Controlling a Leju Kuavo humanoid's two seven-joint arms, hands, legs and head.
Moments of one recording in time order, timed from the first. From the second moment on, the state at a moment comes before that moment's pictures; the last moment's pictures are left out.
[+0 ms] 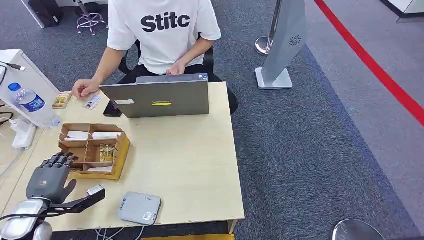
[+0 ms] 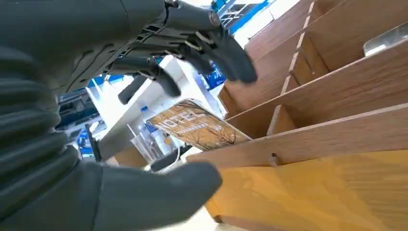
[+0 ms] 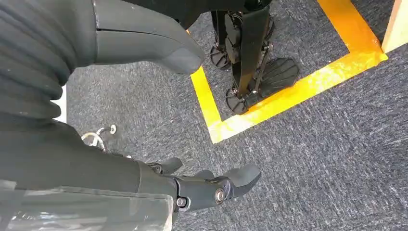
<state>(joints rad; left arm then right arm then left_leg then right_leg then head) -0.13 0.28 0.06 -1.31 -1.44 0.20 -0.17 -0.05 0.31 -1.42 -0.52 0.97 0.09 -0.05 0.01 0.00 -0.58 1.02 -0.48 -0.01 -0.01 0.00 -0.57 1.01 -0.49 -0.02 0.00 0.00</state>
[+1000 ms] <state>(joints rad) -0.20 0.33 0.15 -1.40 -1.44 0.22 -0.14 -0.05 0.31 -1.42 -0.54 0.98 0.10 -0.03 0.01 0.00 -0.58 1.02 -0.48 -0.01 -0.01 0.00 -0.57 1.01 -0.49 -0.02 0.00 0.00</state>
